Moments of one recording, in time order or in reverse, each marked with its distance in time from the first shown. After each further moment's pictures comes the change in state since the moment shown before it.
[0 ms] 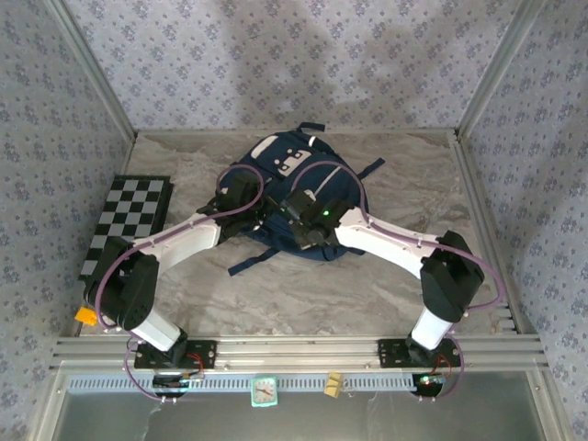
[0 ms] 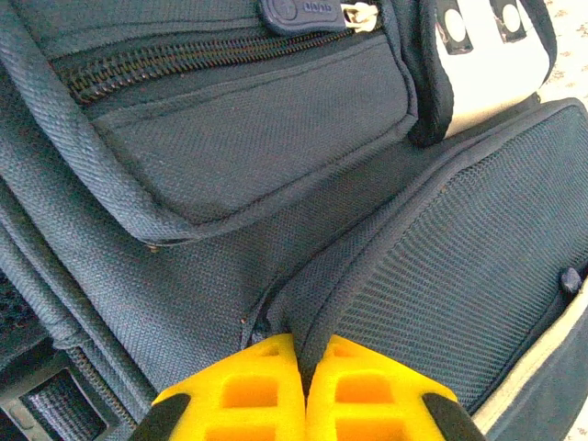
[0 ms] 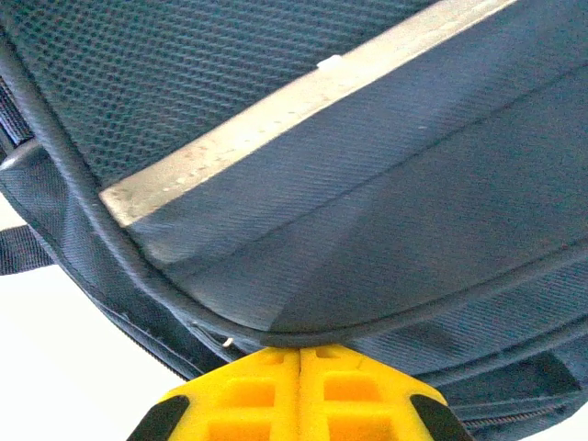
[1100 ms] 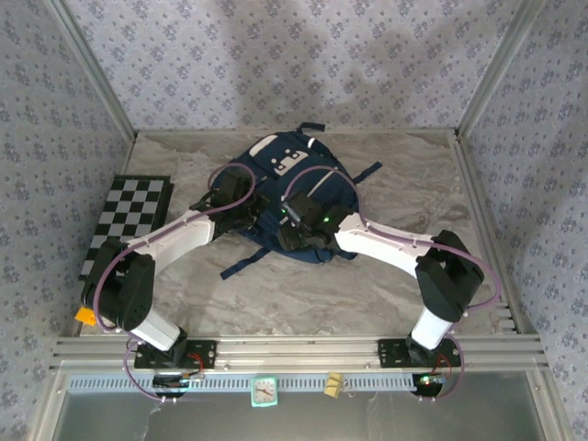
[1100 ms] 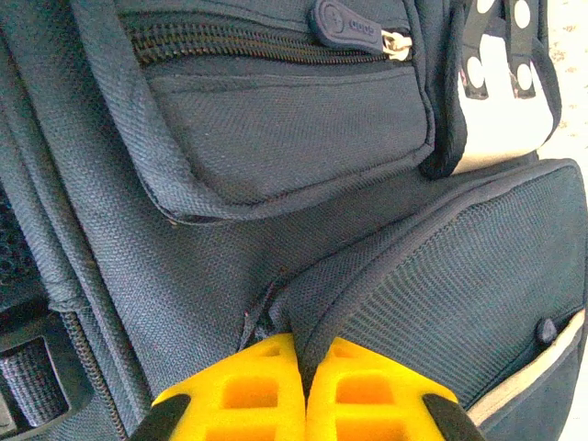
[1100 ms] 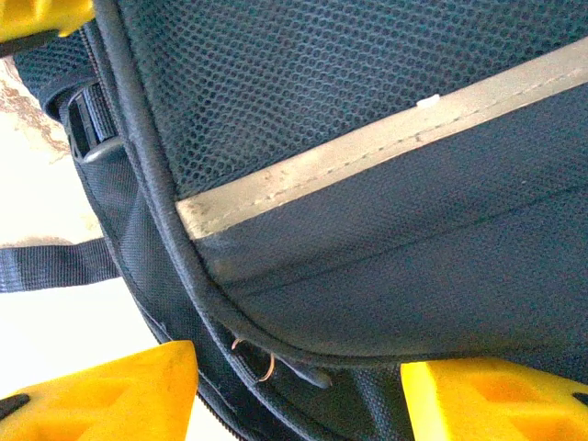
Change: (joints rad) left arm 0.050 -0.013 0.016 -0.048 0.027 -0.093; right arm 0.018 0.014 -0.087 0.259 -0.133 -0.051
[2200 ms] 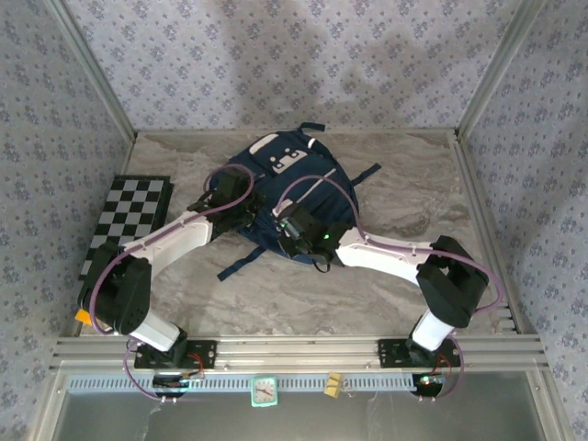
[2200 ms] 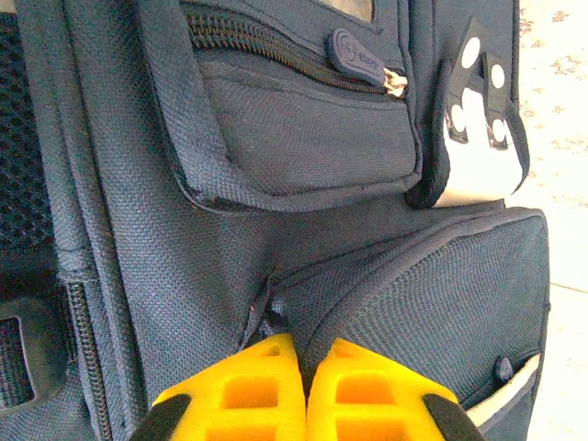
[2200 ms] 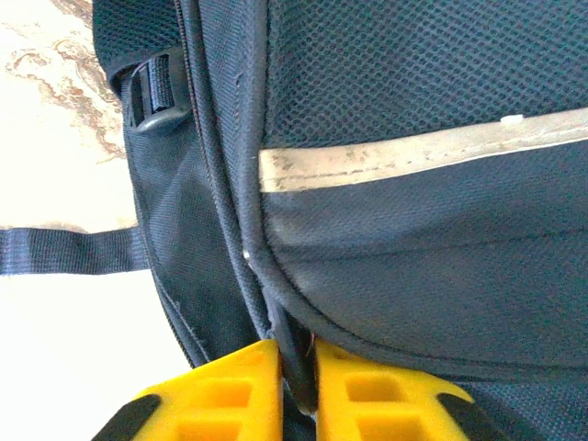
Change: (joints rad) left arm 0.001 -0.026 -0.003 0.004 -0.064 -0.073; right arm 0.053 -0.049 -0.142 0.235 0.044 -0.143
